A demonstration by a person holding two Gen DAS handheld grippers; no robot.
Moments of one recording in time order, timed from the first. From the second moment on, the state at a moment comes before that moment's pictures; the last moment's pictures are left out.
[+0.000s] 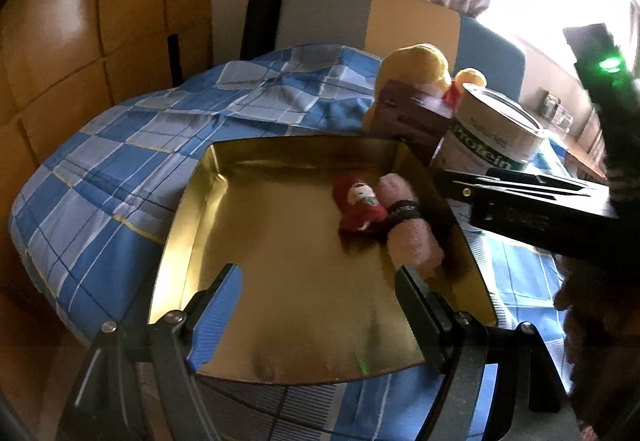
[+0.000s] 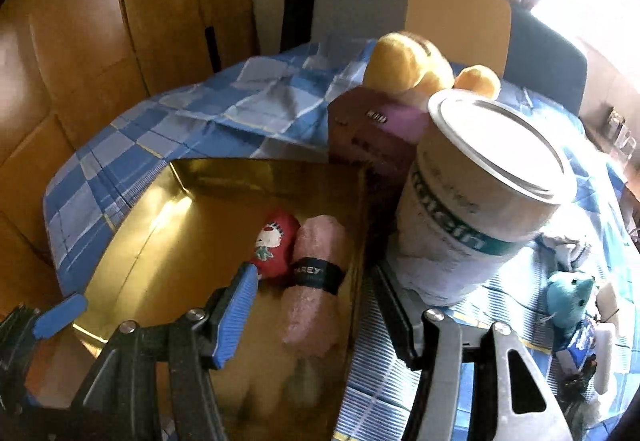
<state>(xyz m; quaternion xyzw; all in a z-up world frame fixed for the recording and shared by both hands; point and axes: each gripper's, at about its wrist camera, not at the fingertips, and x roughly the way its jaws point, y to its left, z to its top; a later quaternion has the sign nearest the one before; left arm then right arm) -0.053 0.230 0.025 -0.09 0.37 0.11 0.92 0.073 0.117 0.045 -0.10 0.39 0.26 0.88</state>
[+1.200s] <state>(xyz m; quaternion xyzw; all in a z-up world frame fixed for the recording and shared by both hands) -0.022 0.096 0.030 0.00 0.40 -0.05 0.91 0.071 -0.261 0.057 0.16 0.32 -0.09 0.93</state>
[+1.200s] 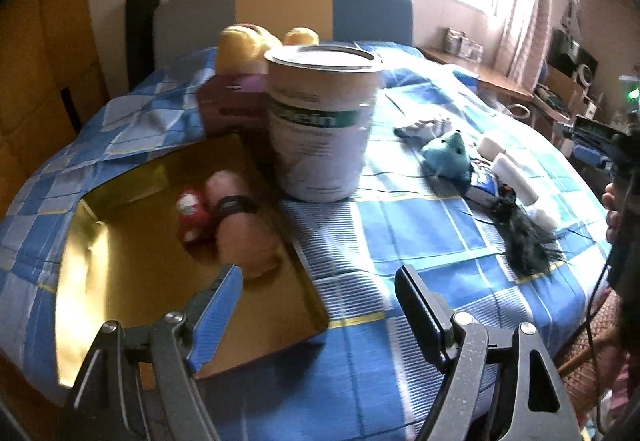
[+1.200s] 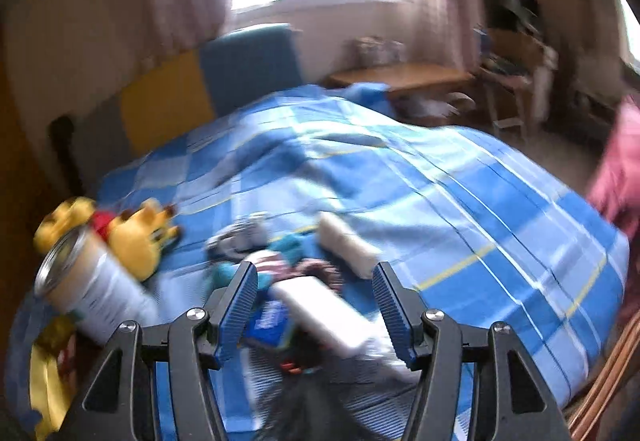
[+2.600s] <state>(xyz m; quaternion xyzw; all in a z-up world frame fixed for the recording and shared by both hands) 0.118 -0.121 0.015 -0.06 0.49 -0.31 0.81 0.069 -0.335 -0.006 0.40 0.36 -0.08 0.84</state>
